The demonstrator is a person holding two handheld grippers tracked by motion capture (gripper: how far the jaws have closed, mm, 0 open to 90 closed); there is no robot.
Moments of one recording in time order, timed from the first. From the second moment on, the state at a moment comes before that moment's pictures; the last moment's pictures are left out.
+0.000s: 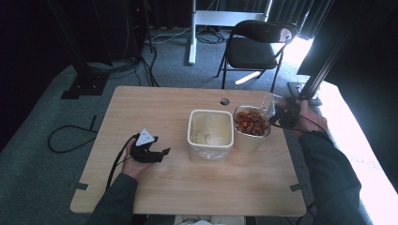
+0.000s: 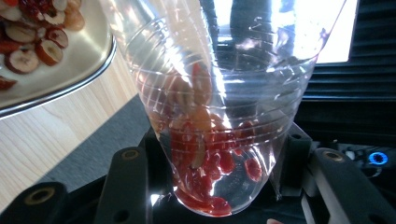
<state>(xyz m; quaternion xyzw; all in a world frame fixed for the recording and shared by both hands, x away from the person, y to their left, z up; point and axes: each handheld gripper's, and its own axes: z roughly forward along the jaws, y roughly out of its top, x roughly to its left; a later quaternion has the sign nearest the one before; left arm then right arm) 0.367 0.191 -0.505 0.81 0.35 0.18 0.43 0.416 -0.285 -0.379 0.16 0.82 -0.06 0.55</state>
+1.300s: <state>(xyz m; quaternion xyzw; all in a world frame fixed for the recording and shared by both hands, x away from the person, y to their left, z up) 0.367 0.189 -0.506 0.81 0.35 0.18 0.43 0.414 -0.257 -0.371 0.05 0.80 -0.17 0.58</state>
